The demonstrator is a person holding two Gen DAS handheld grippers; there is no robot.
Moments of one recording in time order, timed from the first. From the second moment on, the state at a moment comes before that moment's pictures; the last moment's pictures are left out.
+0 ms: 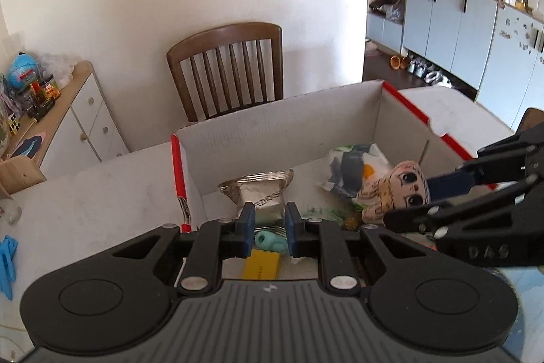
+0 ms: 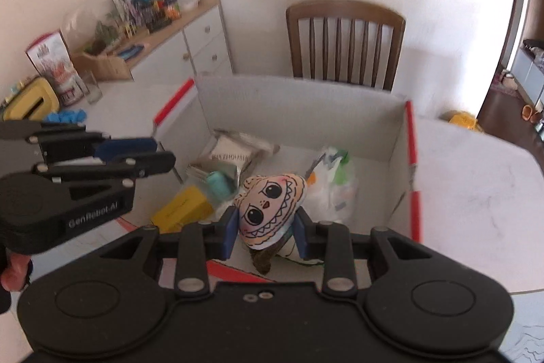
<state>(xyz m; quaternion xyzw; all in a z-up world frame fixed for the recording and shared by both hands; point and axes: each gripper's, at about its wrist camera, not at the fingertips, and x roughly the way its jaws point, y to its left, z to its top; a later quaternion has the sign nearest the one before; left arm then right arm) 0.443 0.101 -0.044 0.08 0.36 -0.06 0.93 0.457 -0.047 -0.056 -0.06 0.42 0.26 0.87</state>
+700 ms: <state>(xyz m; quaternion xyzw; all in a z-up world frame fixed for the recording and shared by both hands) 0.455 0.097 -0.061 0.07 0.40 -0.07 0.91 0.462 -0.046 -0.060 -0.05 0.44 0.27 0.85</state>
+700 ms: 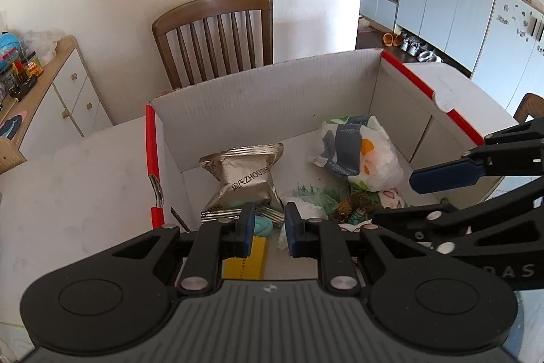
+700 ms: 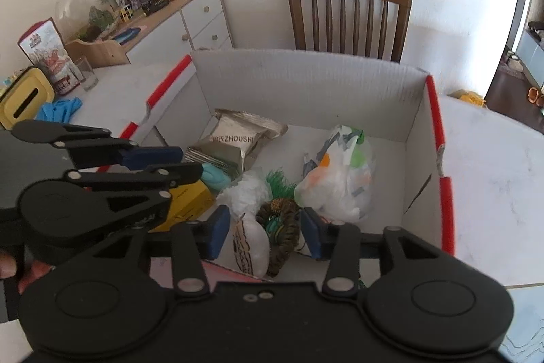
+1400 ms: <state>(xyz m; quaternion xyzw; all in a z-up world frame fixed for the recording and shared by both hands) 0.402 0.075 -0.009 0.05 0.36 -0.07 0.93 0.414 -0.086 -0.005 -0.04 0.39 0.27 0.88</state>
